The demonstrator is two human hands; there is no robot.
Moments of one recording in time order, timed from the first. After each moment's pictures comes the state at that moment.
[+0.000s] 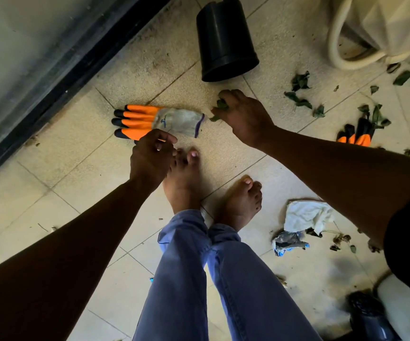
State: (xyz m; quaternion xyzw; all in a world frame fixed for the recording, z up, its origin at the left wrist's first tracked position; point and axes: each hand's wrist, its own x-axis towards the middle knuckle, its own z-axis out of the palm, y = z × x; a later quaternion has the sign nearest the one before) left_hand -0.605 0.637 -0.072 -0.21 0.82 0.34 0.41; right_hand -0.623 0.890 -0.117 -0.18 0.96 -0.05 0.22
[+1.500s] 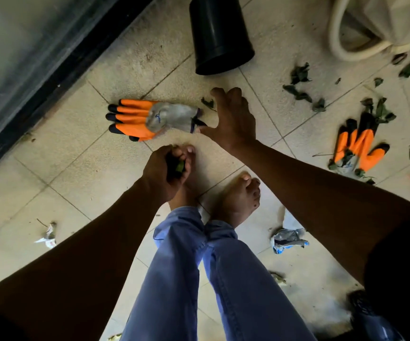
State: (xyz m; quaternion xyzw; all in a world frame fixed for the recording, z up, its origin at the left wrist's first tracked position) left_hand -0.593 0.676 -0.061 -0.59 0.37 0.59 0.41; right_hand -0.599 0.852 -0.122 0.14 0.95 -0.18 0.23
